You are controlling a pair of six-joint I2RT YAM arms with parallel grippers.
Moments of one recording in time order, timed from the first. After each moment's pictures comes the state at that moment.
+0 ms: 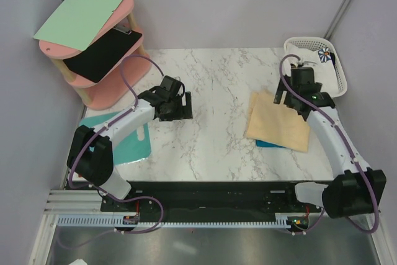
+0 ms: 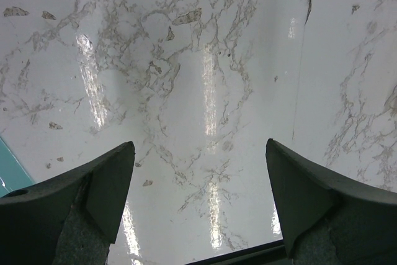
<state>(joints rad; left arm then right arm) -0.53 1.56 1.15 -0.59 -0.04 -0.53 0.07 1.22 1.12 -0.68 0.35 0.30</state>
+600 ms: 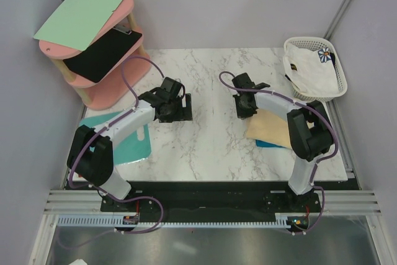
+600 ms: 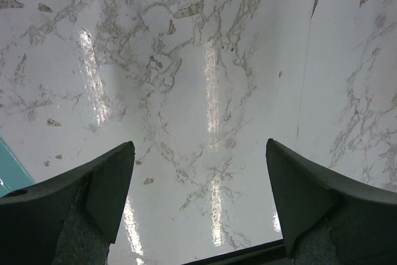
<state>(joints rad) -0.53 1.56 1.14 -0.59 -0.04 -0.53 0.44 1.84 1.27 -0.59 0.13 0.30</state>
